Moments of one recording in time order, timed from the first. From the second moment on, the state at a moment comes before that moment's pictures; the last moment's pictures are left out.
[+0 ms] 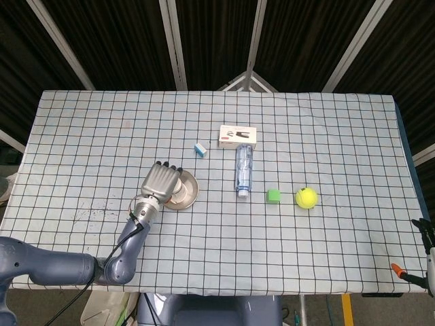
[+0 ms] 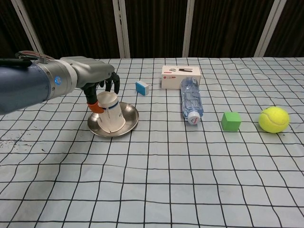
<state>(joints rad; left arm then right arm) -1.10 -1.59 -0.15 -1.63 0.44 1.15 0.96 -0.08 -1.00 0.06 -1.77 -1.37 1.50 0.02</state>
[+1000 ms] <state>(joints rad) -1.08 -1.61 -0.14 -1.59 0.49 1.16 0.96 -0.08 -1.00 0.06 -1.77 -1.36 1.50 0.03</state>
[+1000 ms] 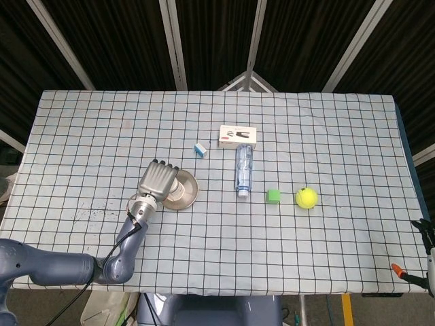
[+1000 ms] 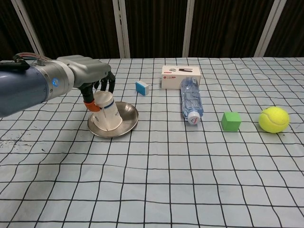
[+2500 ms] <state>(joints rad) -1.01 -1.63 -0.14 -1.50 0.77 1.00 0.68 -0.08 -1.00 0.06 -1.78 -1.36 1.50 0.02</state>
